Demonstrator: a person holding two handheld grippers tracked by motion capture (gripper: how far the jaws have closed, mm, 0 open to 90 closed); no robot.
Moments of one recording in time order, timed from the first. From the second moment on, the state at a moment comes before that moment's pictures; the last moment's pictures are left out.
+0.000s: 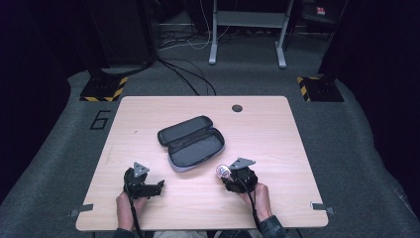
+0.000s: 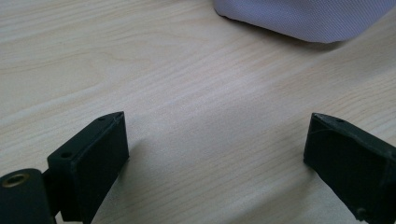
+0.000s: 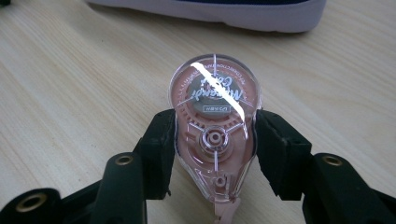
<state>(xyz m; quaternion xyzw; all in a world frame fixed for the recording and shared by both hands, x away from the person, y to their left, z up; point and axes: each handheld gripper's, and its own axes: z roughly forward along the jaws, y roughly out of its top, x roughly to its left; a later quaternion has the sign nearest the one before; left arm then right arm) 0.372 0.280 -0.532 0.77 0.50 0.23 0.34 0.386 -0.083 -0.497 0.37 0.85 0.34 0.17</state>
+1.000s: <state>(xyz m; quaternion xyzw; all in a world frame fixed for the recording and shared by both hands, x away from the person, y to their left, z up) 0.372 0.280 -0.532 0.77 0.50 0.23 0.34 0.380 -0.182 -0.475 0.46 0.79 0.34 0.24</state>
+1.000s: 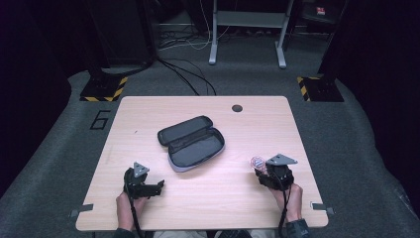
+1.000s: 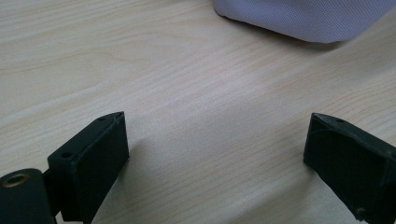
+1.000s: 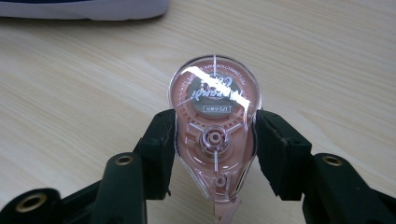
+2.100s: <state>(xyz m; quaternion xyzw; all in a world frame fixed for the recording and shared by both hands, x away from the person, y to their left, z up) 0.372 0.280 -0.530 0.77 0.50 0.22 0.33 0.392 -0.253 -0.515 0.56 0.74 0.30 0.23</state>
